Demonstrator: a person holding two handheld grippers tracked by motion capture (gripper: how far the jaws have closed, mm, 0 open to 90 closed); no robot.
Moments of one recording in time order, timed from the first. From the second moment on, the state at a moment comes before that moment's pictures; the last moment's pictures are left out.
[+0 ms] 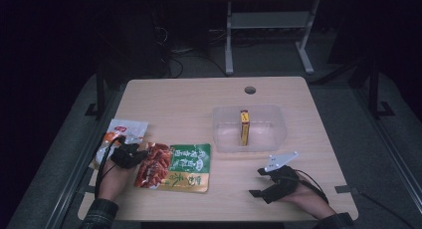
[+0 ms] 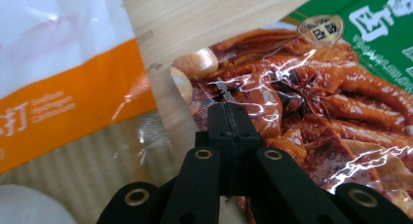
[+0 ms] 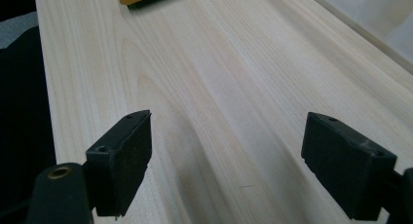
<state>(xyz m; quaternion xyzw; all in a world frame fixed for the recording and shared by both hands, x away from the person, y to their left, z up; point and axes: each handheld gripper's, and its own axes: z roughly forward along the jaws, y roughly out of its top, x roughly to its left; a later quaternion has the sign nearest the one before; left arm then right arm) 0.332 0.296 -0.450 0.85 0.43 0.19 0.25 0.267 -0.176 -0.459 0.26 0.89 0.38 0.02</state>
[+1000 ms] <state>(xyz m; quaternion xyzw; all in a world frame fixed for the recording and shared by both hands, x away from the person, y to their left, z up) 0.293 0.263 -0.453 0.87 0.37 0.12 0.29 0.270 -0.136 -0.455 0.22 0.90 0.38 0.02</state>
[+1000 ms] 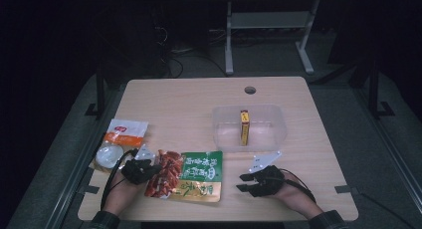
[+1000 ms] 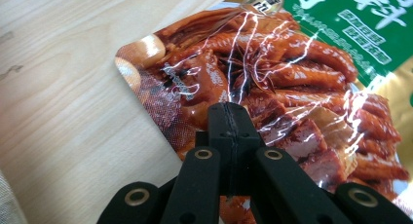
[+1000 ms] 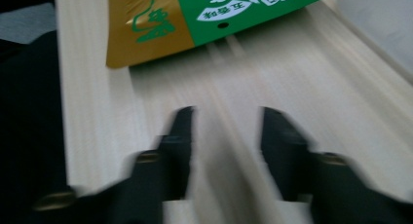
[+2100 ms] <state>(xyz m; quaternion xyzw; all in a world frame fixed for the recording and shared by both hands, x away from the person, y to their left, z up) 0.280 0.194 -0.461 0.87 0.32 0.00 0.37 0.282 -0.130 -0.456 0.21 0.91 0.35 0.01</state>
